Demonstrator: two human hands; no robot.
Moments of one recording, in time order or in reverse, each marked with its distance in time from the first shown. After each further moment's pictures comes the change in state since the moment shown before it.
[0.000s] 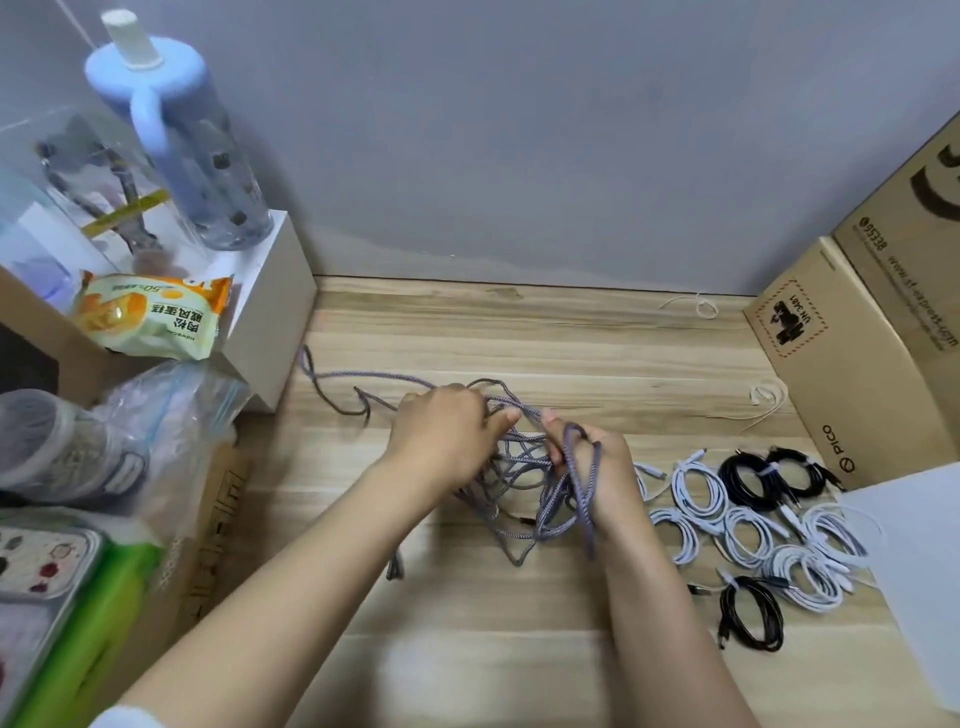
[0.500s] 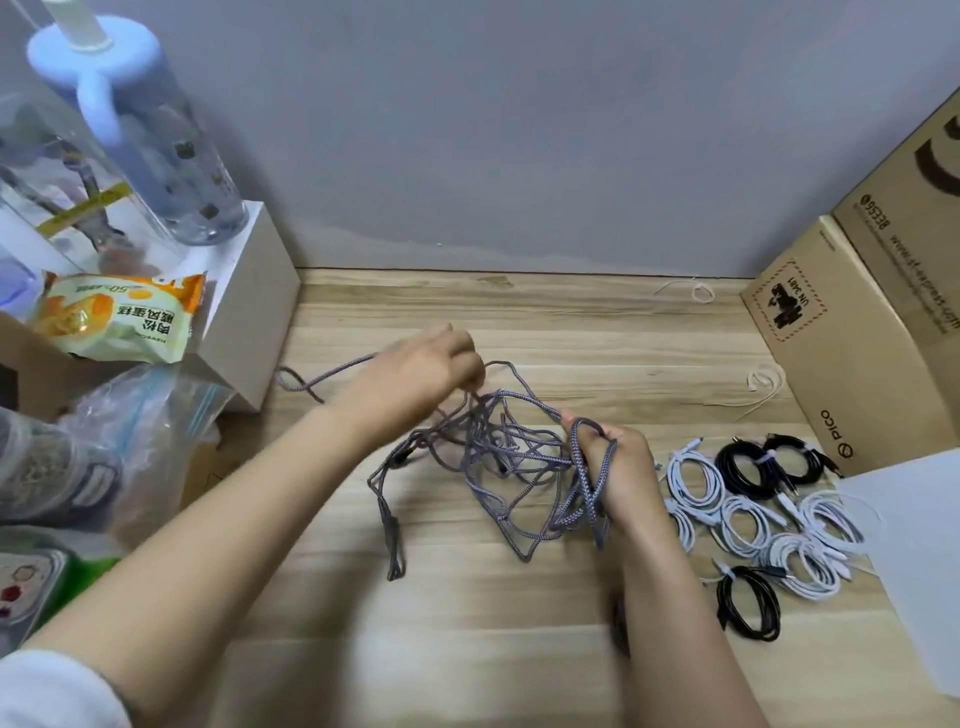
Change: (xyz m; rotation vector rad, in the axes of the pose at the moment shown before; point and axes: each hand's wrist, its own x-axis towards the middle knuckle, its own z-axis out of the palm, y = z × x) left_hand 0.041 -0.045 -0.003 -0.005 0.248 0.584; right_hand 0.010 0.012 -0.023 -0.093 0.091 0.025
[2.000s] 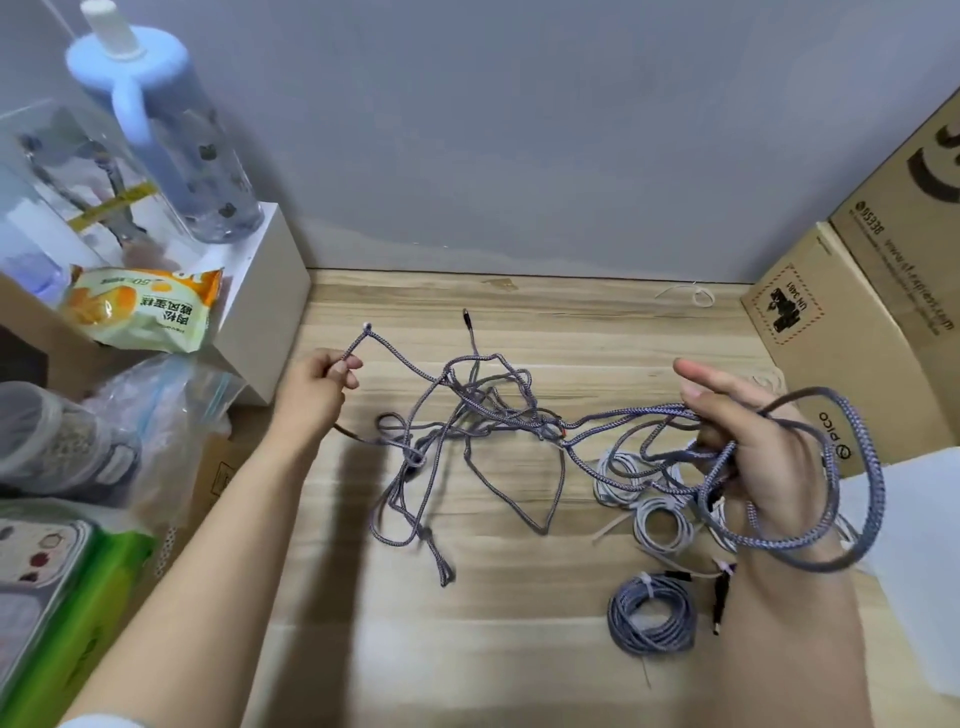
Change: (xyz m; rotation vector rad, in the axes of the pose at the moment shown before) left_hand -0.055 -0.043 0.027 -0.911 0.431 -1.090; right_hand -0.047 -0.068 -0.074 0.325 0.140 -0.123
